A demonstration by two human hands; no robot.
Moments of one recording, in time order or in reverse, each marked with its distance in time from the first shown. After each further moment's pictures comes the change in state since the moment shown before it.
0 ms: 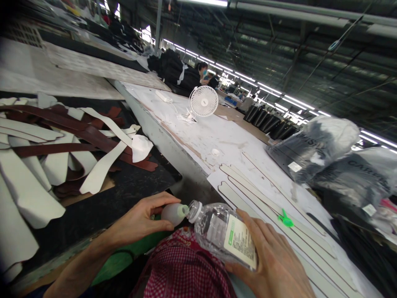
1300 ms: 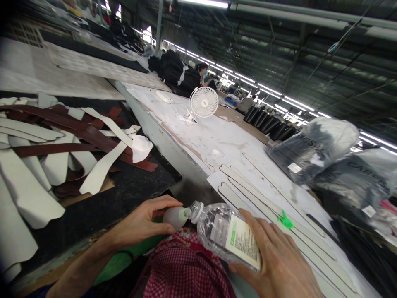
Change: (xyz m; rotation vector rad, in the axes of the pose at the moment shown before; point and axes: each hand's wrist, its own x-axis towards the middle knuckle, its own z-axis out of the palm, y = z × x) left_hand 0.001 -0.002 0.003 -0.024 -0.030 -0.042; right_hand -0.002 0.012 -0.001 -0.058 0.001 -0.059
